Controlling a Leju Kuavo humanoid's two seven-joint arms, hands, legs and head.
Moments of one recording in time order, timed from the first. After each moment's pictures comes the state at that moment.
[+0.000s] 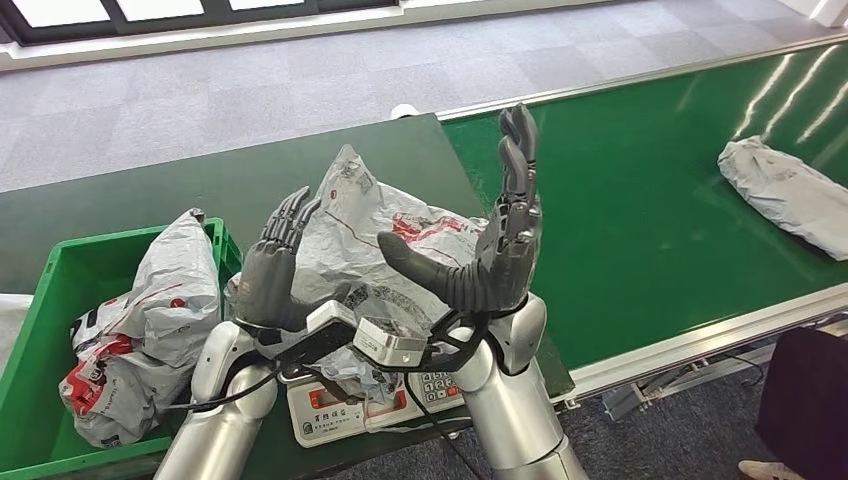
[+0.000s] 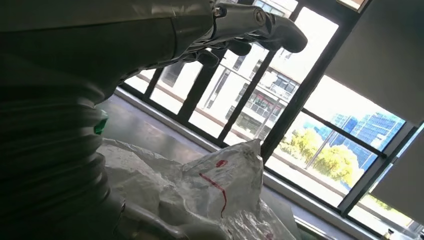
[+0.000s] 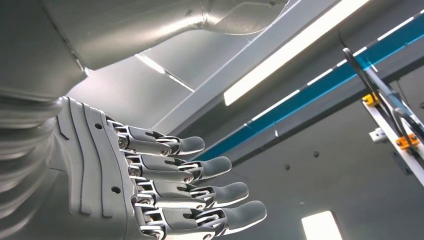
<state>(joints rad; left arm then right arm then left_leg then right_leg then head) -0.52 -0.27 -0.33 -0.86 -0.89 0.27 -0.52 -0.22 0.34 0.06 -1.72 1.16 -0.70 -0.56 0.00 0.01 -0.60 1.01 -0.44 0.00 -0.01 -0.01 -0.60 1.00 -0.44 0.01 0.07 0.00</state>
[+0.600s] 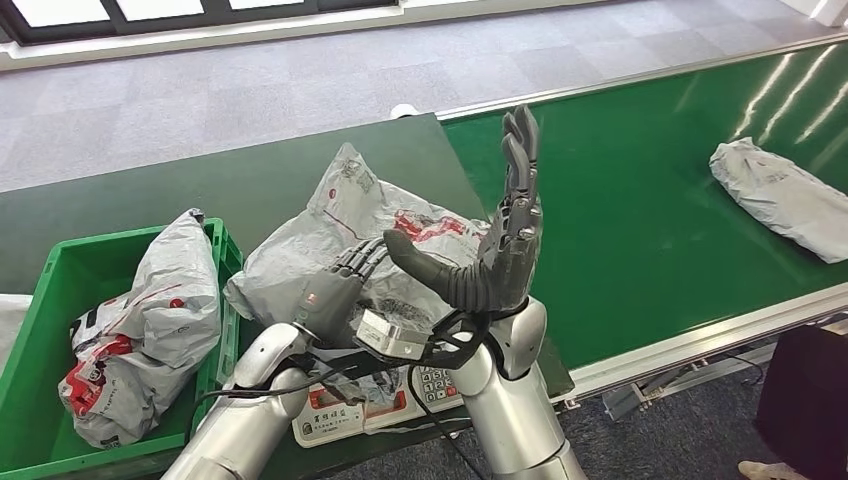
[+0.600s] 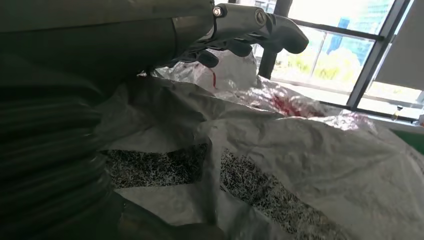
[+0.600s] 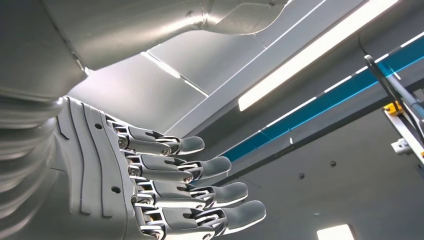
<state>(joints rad) -0.65 -0.31 -0.46 -0.49 -0.97 0.16 -0.49 -0.20 0.34 0.06 -1.72 1.20 -0.70 -0.49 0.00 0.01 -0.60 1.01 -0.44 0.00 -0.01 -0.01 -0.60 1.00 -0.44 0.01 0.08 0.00</state>
